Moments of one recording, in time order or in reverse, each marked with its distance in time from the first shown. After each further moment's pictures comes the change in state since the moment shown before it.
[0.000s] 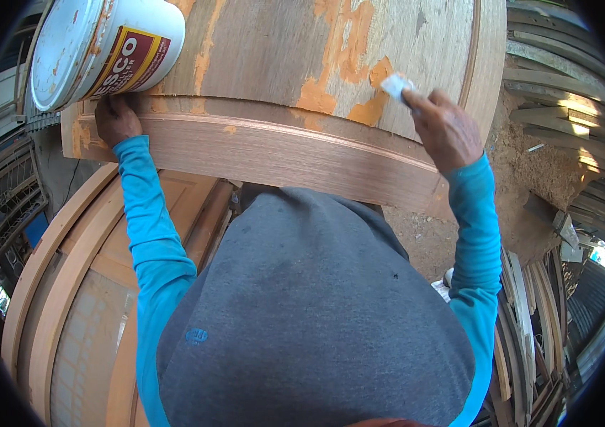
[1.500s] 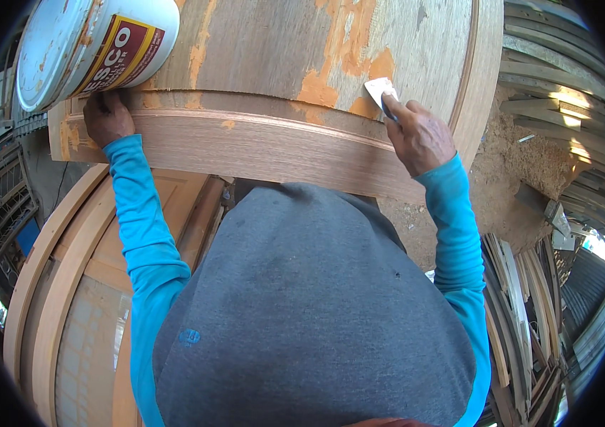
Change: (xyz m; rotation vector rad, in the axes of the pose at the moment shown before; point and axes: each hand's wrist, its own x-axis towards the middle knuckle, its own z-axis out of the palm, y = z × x) left_hand 0.002 0.006 -0.004 -0.011 -0.037 0.067; right_hand -0.011 -0.042 0.017 0.146 -0.118 0.112
